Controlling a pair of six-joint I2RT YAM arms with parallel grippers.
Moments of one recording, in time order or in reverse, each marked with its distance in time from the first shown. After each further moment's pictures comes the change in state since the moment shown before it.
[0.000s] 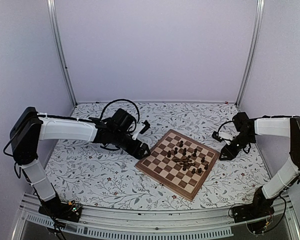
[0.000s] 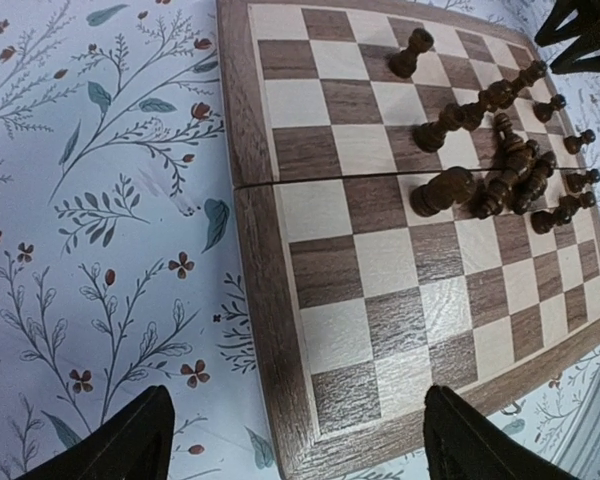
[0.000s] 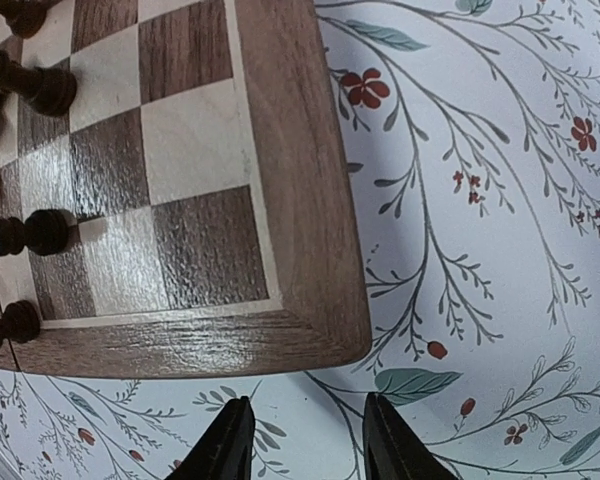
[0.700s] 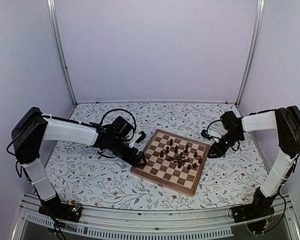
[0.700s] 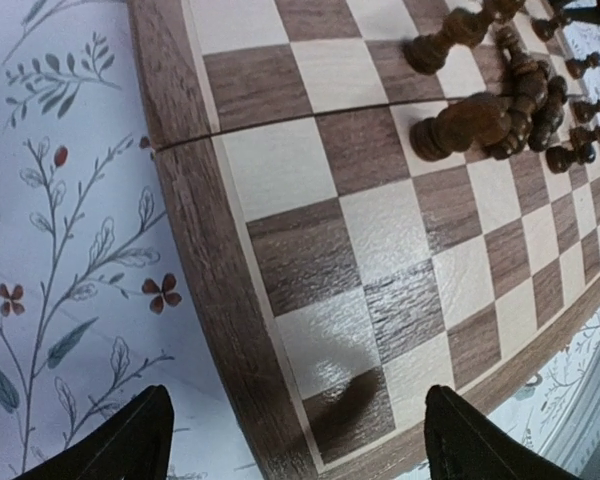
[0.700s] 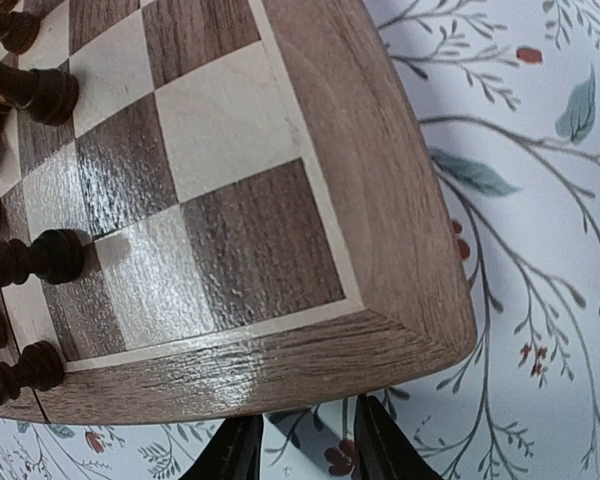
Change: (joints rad) left arm 0.017 0.034 -0.060 -0.026 0.077 -0.075; right arm 0.095 0.174 0.076 0.103 -0.073 0.083
